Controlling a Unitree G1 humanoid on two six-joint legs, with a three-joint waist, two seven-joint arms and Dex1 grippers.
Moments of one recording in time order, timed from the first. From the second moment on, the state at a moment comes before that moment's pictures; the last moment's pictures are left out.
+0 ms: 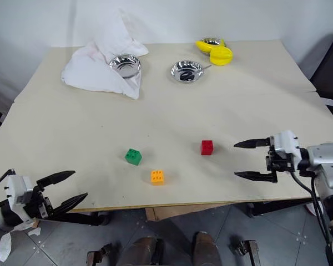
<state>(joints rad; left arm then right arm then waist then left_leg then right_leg) 0.29 0.69 0.47 -0.09 -0.55 0.00 -1.09 -0.39 -1.01 0.06 0.44 0.72 -0.26 1.55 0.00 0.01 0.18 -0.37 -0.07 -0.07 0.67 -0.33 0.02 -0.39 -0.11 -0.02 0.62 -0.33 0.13</state>
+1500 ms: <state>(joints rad) -0.13 0.35 -0.02 -0.34 -0.35 0.64 -0.28 -0.13 -0.94 -0.21 0.05 0.63 -0.03 1.51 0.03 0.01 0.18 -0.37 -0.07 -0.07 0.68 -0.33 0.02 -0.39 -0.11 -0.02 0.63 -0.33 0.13</state>
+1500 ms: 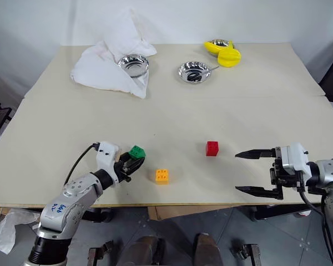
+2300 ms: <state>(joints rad) -0.84 0.41 -0.25 0.63 -0.15 -0.12 -1.20 0.13 -0.94 -0.57 -0.01 0.65 0.02 1.44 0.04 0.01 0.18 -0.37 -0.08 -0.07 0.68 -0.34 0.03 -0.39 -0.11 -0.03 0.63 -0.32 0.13</state>
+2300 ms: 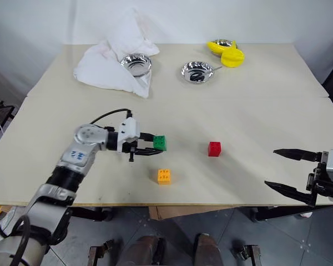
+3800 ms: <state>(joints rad) -1.09 0.27 -0.16 1.19 0.03 -0.35 -1.23 0.22 -0.83 -0.56 -0.11 0.64 0.02 1.39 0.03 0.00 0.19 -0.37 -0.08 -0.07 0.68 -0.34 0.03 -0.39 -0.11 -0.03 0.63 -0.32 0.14</state>
